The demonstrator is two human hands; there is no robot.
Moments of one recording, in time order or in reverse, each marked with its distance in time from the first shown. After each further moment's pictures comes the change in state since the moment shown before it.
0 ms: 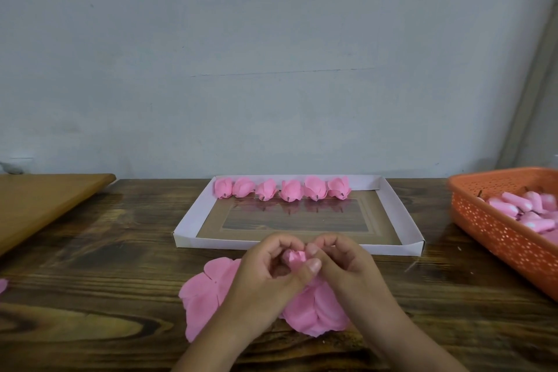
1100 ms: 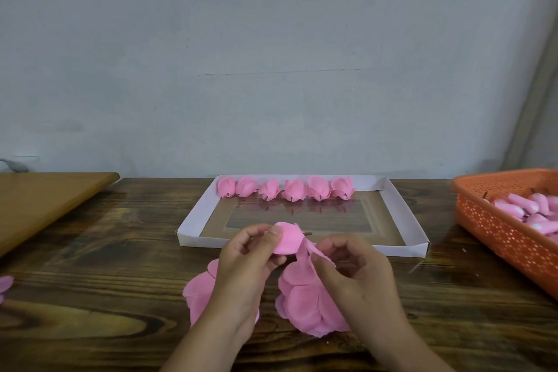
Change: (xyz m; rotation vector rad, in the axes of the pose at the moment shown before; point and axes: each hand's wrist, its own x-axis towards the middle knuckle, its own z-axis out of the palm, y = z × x) left_hand 0.012 -0.004 -0.008 -0.491 0.438 -0.275; right_hand -0.008 -0.001 0.006 -0.297 0.222 -0.234
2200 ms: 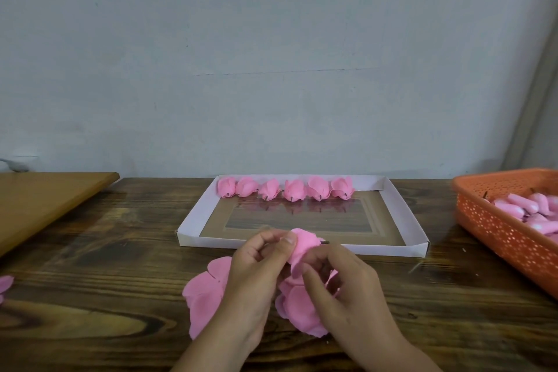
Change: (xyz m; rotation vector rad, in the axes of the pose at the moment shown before) left_hand -0.010 -0.007 0.005 0.159 -0.118 -0.022; right_hand -0.008 0.008 0.003 -0.248 -0.146 -0.312
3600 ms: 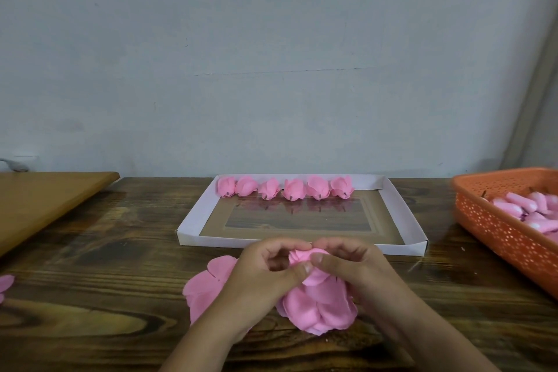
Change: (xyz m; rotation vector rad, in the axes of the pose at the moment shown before) left_hand -0.003 0.012 -0.013 0.376 -0.301 0.107; right_hand 0.022 0.019 -0.028 0.743 -0.266 0.596
